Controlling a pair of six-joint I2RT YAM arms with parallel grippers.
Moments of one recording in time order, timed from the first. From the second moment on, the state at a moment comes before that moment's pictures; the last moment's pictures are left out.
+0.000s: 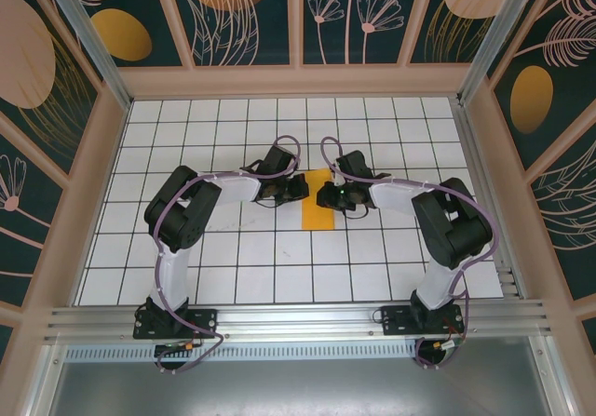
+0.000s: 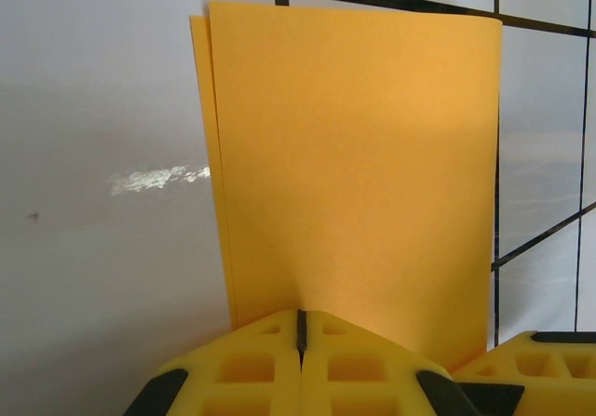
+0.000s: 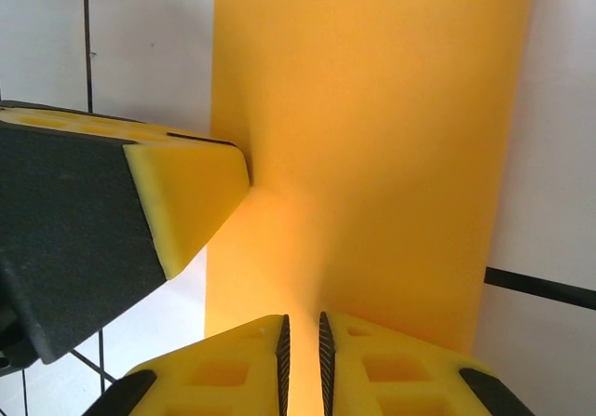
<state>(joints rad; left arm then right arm) -0.61 2.06 1.20 -0.05 0.35 -0.75 0.52 1.76 0.92 -0.16 -0.36 0.57</state>
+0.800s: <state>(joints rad) -0.61 2.06 1.19 -0.05 0.34 -0.75 0.51 1.77 0.92 -0.20 -0.32 0.49</state>
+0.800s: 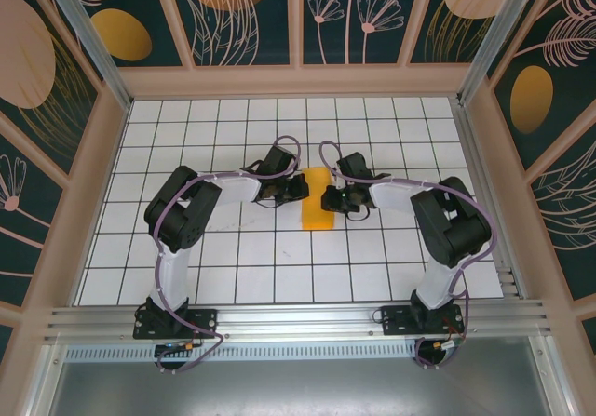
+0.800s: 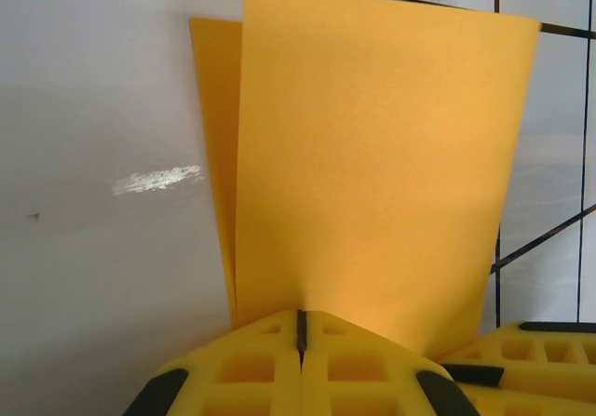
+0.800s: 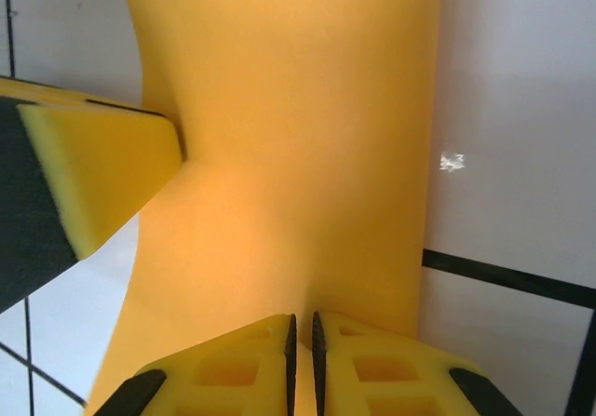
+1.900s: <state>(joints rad) -0.62 2.05 1.16 0.00 0.34 -0.75 0.52 1.57 0.68 -0.20 -0.41 0.49</state>
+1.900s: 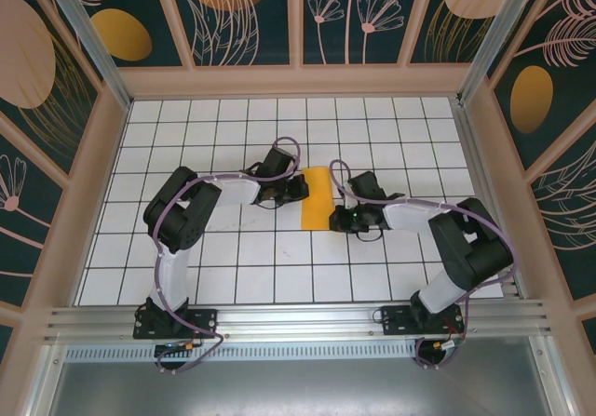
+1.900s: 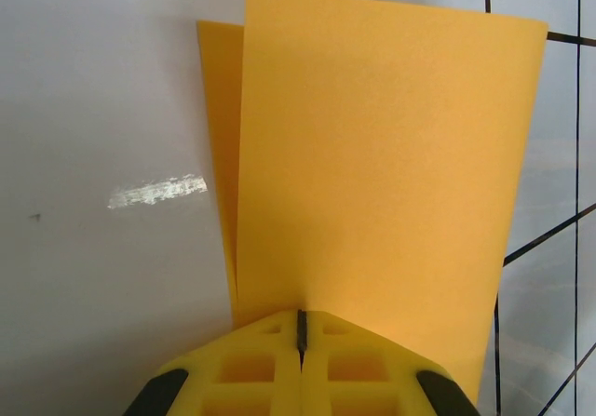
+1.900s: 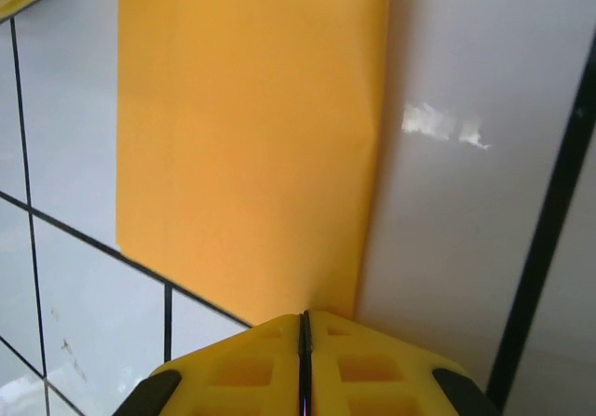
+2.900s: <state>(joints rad) -0.62 2.05 1.16 0.02 0.33 -0.75 0.40 1.83 0.92 -0.06 -0.37 0.56</state>
